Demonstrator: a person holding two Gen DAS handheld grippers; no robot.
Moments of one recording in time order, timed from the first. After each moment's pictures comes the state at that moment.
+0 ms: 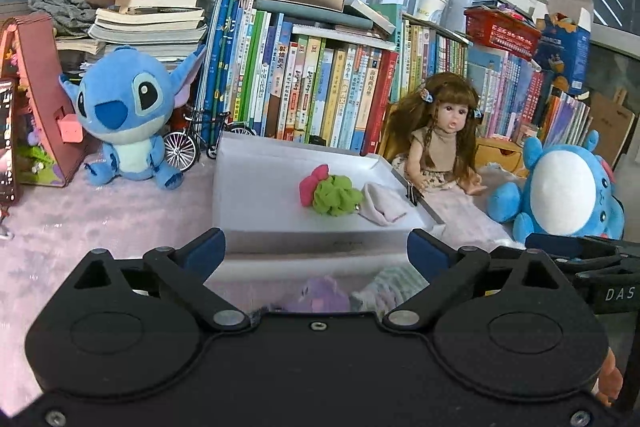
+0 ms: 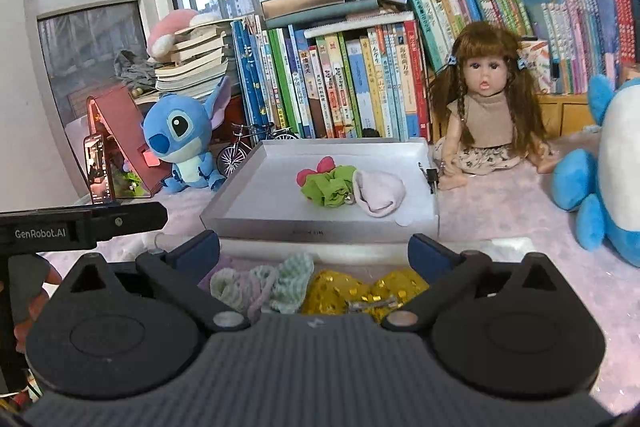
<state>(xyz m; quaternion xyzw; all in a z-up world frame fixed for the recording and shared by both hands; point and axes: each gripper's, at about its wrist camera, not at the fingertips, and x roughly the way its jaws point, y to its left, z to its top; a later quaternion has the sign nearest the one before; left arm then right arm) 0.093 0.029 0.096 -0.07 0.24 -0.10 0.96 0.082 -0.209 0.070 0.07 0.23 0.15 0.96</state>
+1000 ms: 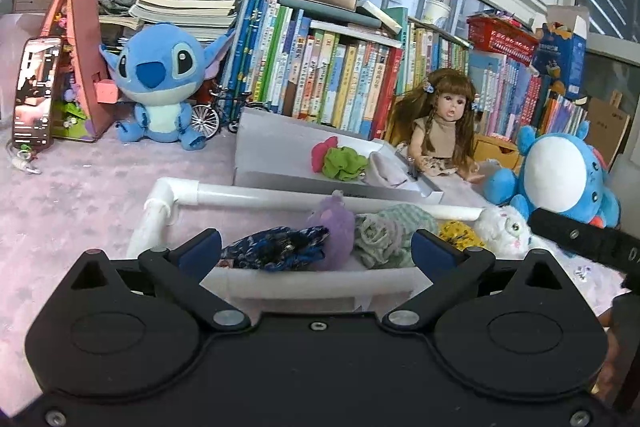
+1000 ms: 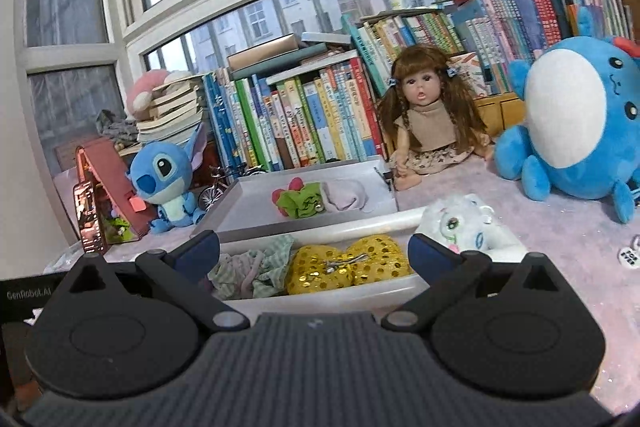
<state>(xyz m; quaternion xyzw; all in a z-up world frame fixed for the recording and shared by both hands) 0.017 0.039 0.050 -0.09 0.22 -0.08 0.97 0.003 -0.222 0.034 0.13 0.14 0.08 0.98</state>
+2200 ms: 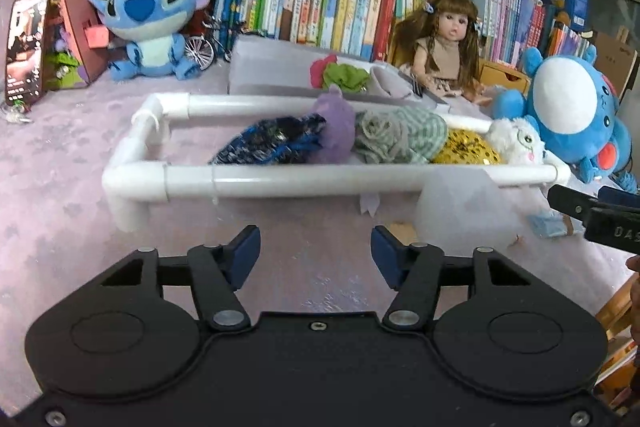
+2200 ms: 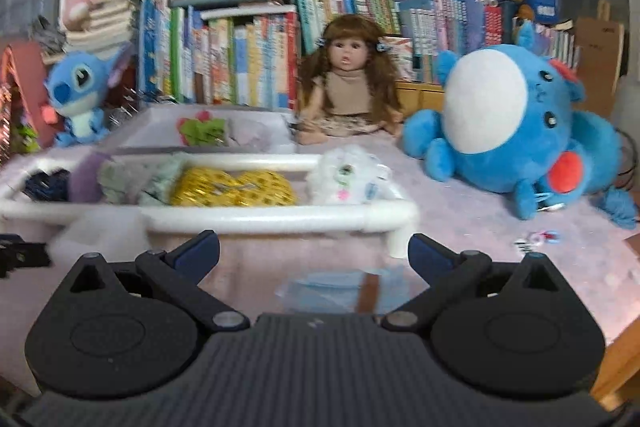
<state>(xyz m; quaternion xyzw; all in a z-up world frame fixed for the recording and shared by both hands) 0.014 0.021 0.005 -0.05 0.31 -0.09 0.95 -0.010 -0.223 0.002 0.00 0.21 -0.05 0.98</state>
